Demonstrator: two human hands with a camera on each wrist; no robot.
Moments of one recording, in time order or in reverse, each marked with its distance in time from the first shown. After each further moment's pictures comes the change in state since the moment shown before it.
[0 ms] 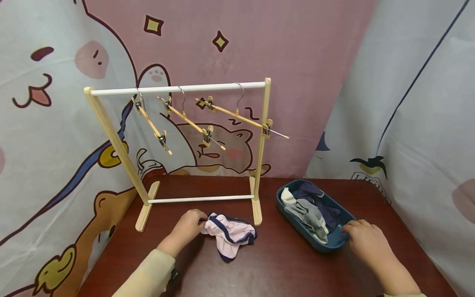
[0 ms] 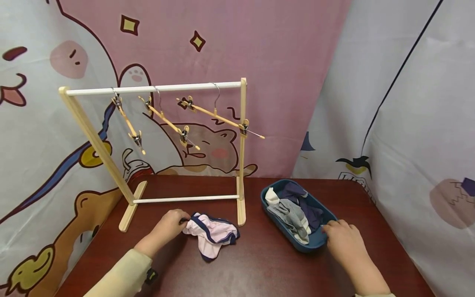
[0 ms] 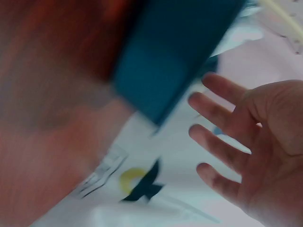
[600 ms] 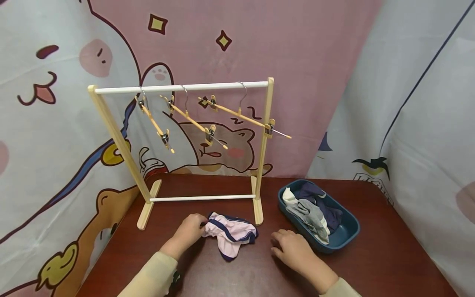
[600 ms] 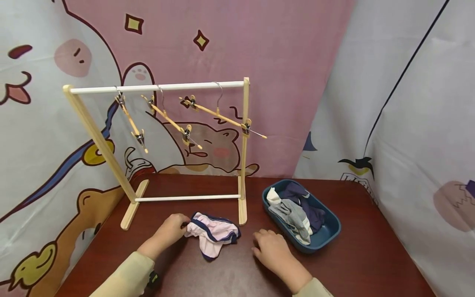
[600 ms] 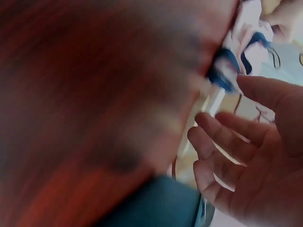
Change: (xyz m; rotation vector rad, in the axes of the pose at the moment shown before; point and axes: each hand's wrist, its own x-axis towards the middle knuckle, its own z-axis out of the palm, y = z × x) left_hand -0.011 -0.002 0.011 0.013 -0.035 -0.015; right_hand 0.042 -0.159 0.045 0.234 -0.085 -0.135
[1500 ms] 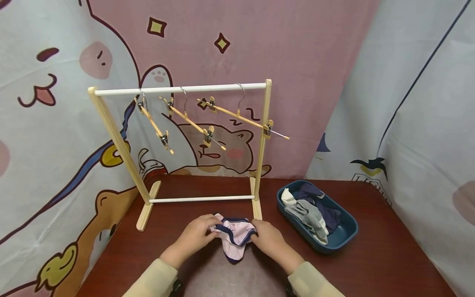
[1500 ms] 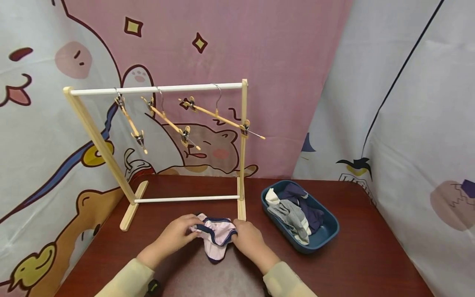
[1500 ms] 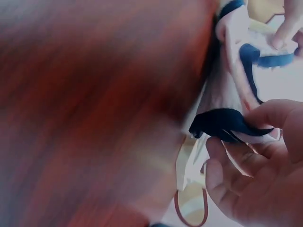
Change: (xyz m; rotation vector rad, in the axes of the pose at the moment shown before) left_hand -0.006 0.028 -0.007 -0.056 0.067 0.235; right_hand 0.052 -0.035 0.025 0.217 0.020 0.134
